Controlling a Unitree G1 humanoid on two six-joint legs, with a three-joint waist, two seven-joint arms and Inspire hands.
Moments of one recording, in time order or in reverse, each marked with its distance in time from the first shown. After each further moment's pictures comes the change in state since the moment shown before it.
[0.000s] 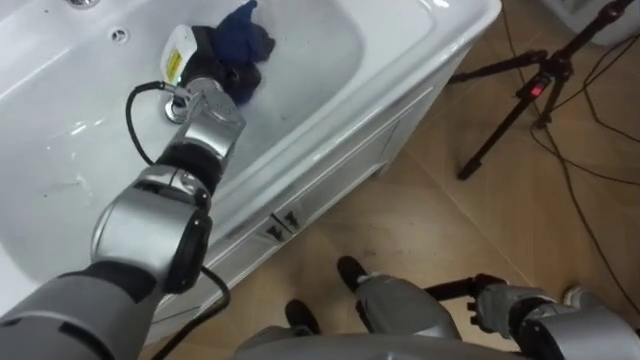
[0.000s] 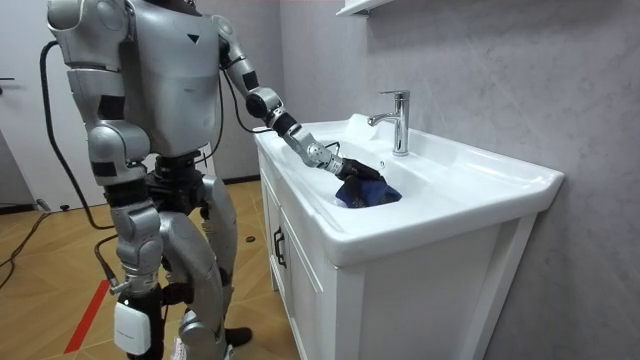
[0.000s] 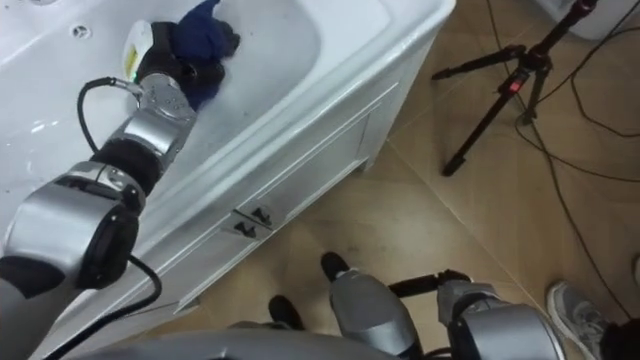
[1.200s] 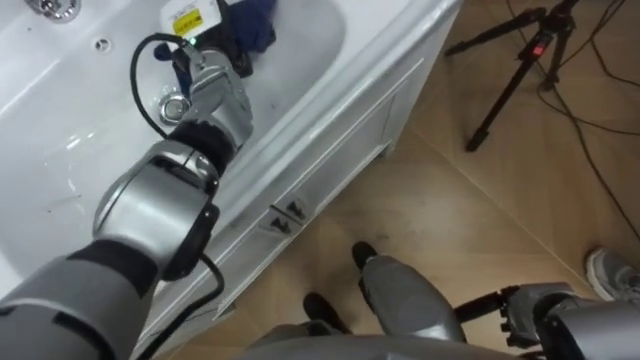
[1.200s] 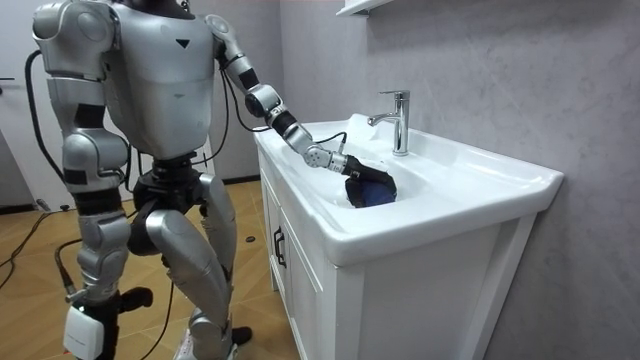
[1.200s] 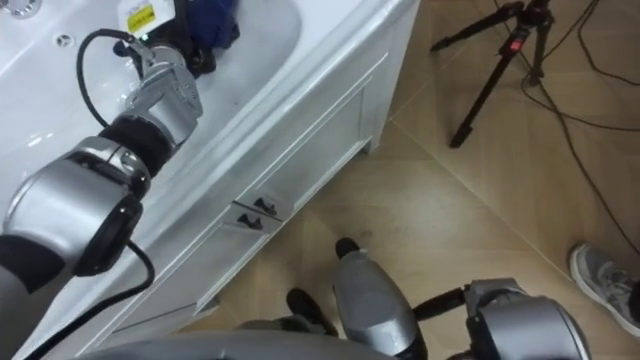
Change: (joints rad) left arm -0.096 0.038 -0.086 0.157 0.244 0.088 0.021; right arm -0.001 -0.071 0.065 0.017 -0.102 0.121 0.044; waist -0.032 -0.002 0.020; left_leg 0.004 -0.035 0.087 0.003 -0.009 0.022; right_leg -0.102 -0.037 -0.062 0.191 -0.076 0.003
